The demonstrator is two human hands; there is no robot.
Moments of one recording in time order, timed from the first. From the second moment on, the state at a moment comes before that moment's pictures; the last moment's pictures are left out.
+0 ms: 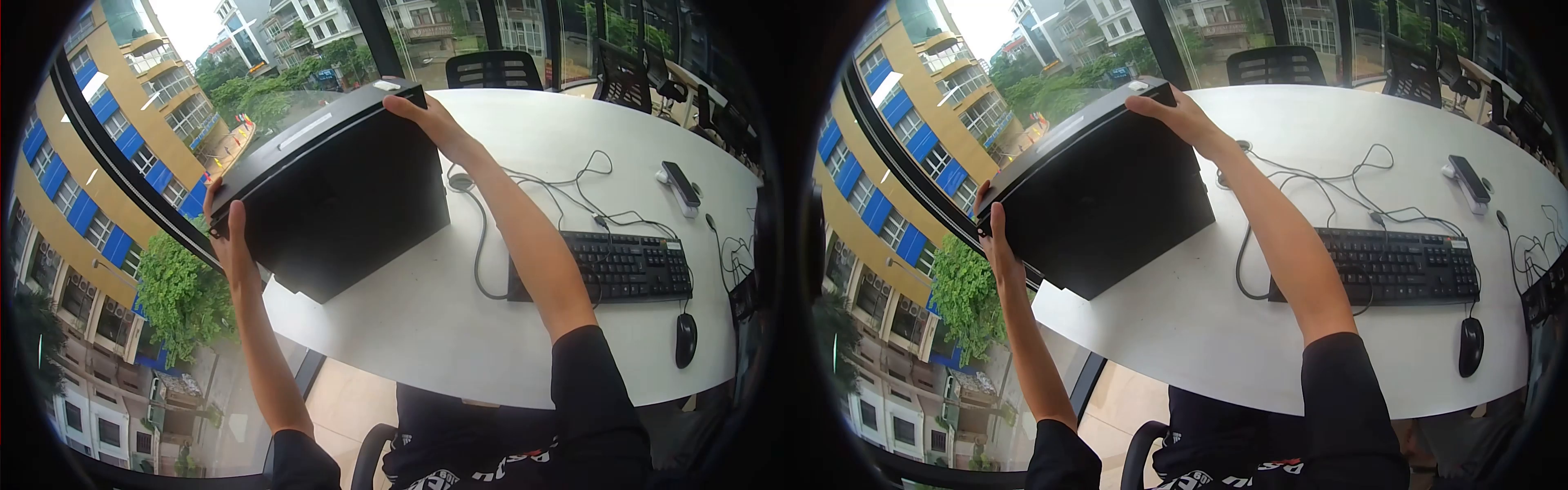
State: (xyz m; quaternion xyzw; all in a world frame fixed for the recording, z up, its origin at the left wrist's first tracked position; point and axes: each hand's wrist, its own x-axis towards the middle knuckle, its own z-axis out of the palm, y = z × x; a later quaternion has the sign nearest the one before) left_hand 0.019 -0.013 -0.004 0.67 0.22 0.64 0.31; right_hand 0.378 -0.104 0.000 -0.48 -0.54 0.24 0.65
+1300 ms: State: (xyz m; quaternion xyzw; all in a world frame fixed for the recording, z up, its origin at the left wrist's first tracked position) left_hand 0.005 -0.046 0.103 0.88 0.29 0.38 0.02; right_hand 0.392 -0.112 0.025 -0.51 -0.61 0.17 0.59
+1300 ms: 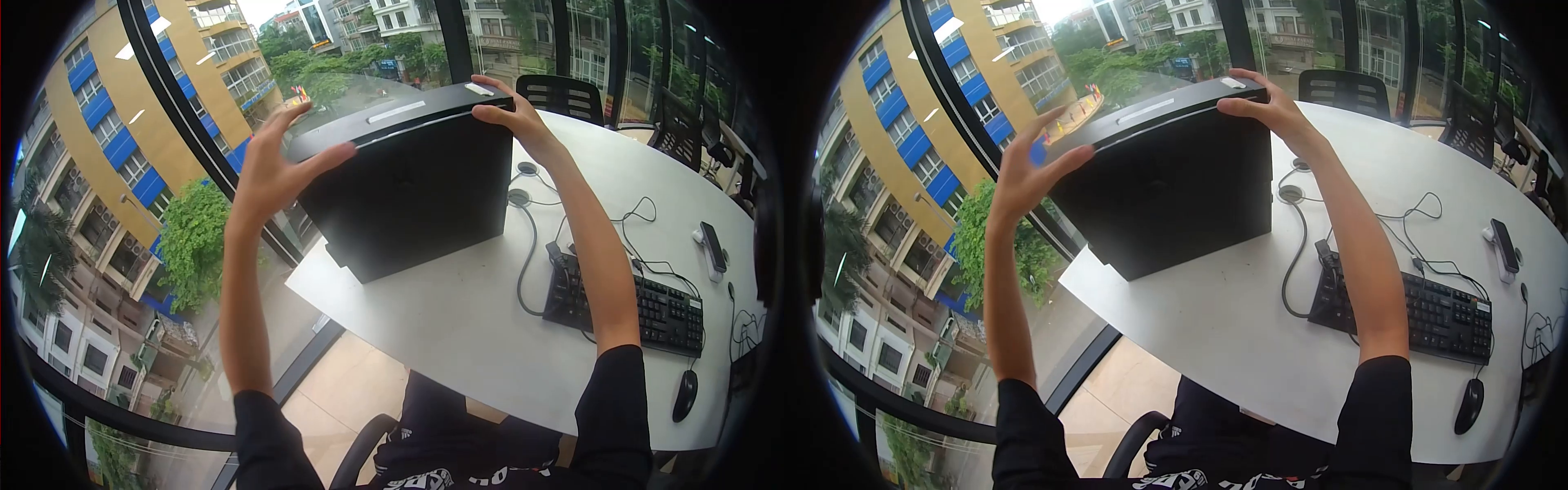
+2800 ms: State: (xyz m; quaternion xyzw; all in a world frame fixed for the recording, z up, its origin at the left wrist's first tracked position) left_hand 0.053 -0.019 0.094 0.93 0.30 0.16 -0.16; right_hand 0.370 -0.120 0.005 -0.52 -0.54 0.19 0.64
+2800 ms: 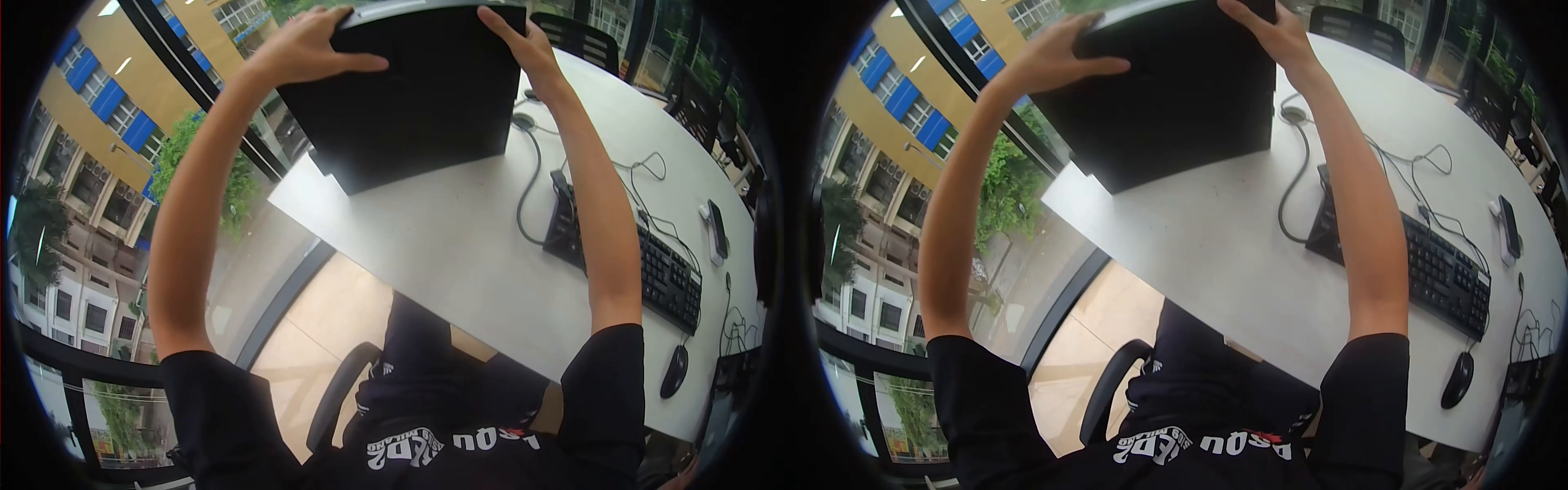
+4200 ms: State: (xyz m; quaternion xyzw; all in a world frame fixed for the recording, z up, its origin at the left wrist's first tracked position) left_hand 0.016 -0.004 -0.121 0.60 0.21 0.60 0.48; right_hand 0.353 -0.111 -0.035 -0.68 -0.50 0.00 0.53
